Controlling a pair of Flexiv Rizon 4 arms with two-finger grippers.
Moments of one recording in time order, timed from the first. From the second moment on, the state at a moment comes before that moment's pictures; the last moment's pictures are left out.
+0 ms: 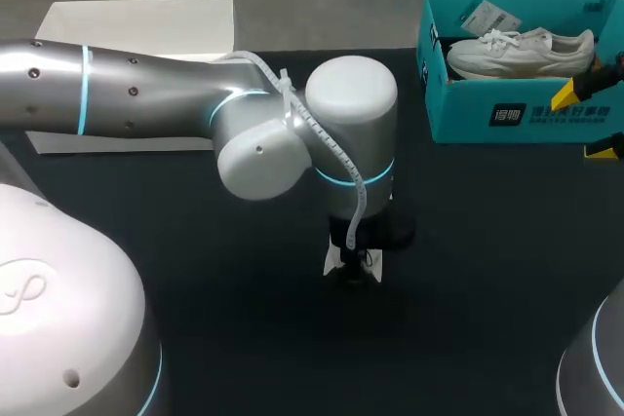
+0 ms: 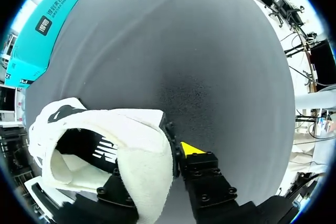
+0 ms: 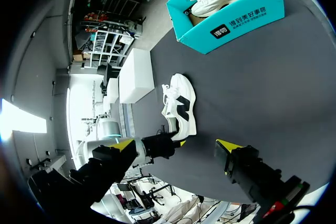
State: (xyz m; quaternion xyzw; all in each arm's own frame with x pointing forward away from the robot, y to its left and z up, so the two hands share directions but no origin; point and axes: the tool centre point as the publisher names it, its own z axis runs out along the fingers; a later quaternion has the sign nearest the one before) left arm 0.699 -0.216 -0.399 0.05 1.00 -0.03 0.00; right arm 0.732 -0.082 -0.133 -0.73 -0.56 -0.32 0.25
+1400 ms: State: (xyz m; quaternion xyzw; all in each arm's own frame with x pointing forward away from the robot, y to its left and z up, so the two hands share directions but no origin) left arm 0.676 -0.203 -0.209 0.07 0.99 -0.08 -0.04; right arm 0.732 -0.082 -0.133 -0.73 -0.56 -0.32 0.25
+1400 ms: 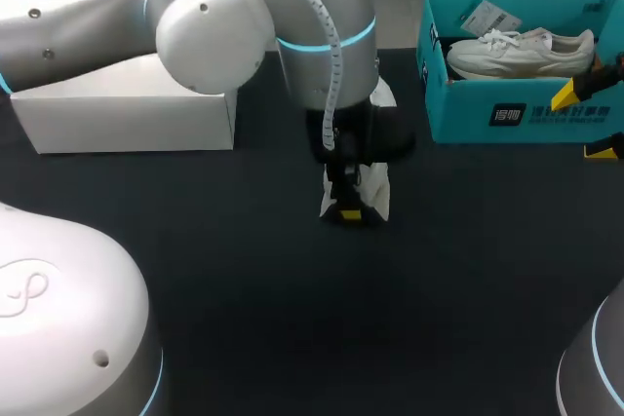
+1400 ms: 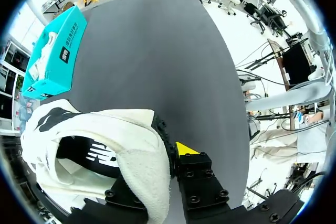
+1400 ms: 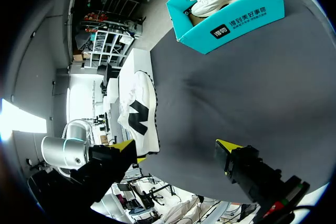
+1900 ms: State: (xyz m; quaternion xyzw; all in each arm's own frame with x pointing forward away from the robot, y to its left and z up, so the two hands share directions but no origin) left arm 0.675 -0.194 -0.177 0.07 0.99 -0.09 -0.02; right arm 0.732 -0.082 -0.133 -0.73 -0.56 -0.32 0.25
